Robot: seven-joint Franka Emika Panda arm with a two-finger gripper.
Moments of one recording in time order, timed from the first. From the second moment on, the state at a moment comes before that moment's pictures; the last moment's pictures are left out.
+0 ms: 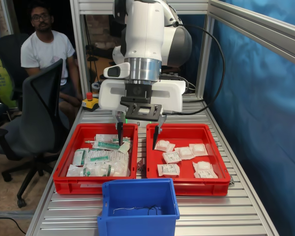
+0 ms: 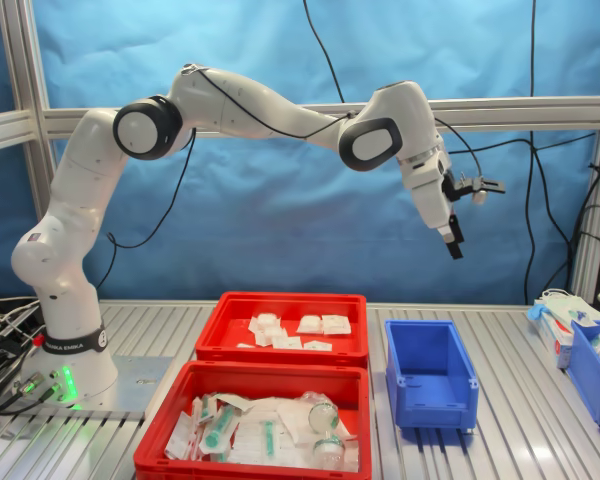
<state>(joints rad) 0.13 0.52 -0.16 -1.34 -0.04 2.29 1.08</state>
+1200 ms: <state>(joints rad) 0.27 0.50 -0.15 -1.48 -0.04 2.20 1.08</state>
